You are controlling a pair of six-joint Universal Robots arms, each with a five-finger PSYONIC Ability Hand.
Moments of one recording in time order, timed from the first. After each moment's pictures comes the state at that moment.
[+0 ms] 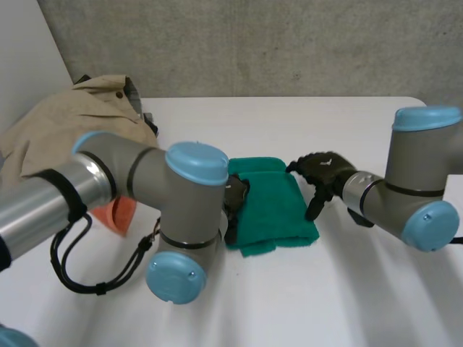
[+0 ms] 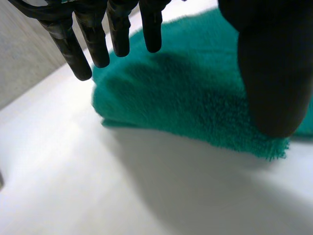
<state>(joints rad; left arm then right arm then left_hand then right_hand) 3.92 -2.42 -0.95 2.93 -1.81 3.36 1.91 -0.87 1.18 0.16 1.28 2.80 0.25 0.25 0.25 0.25 0.07 0.33 0.32 0.33 0.33 0.15</state>
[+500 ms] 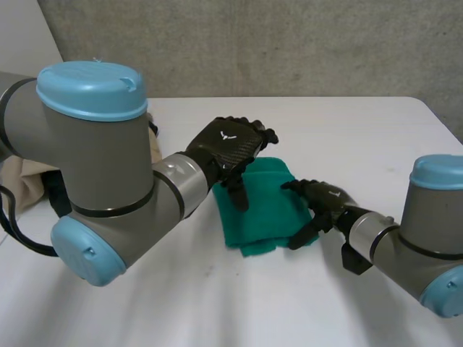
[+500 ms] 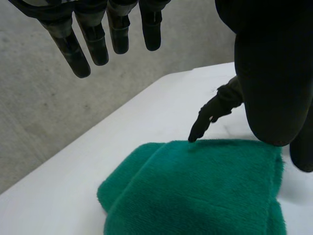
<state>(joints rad) 4.01 -2.05 -1.12 2.93 -1.43 3.35 1.90 -1.07 1.65 -0.13 1.22 3.28 0.23 0.22 0.23 0.22 0.05 0.28 0.27 0.27 0.26 0.07</state>
